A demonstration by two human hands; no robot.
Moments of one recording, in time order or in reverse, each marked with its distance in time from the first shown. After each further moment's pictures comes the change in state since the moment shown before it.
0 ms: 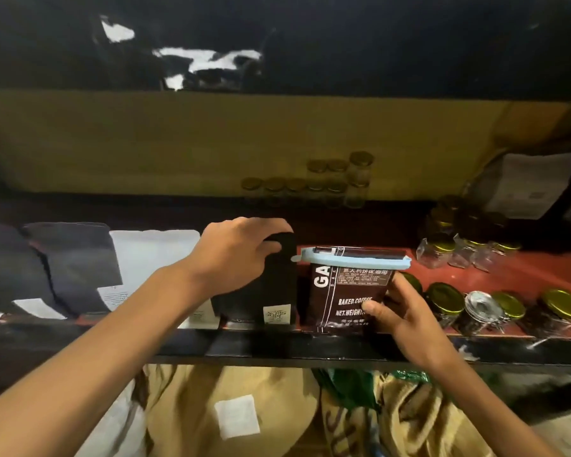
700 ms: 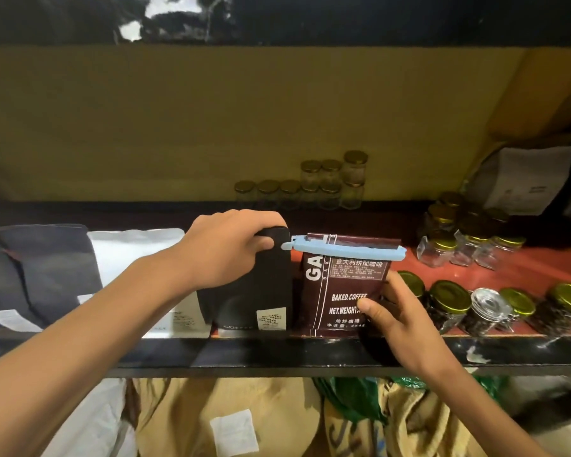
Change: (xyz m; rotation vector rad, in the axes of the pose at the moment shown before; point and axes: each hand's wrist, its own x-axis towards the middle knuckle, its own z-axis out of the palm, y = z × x) left_hand 0.010 0.001 0.002 0.136 -0.015 0.013; right_hand -0.001 0.008 0.013 -0.058 0.041 -0.090
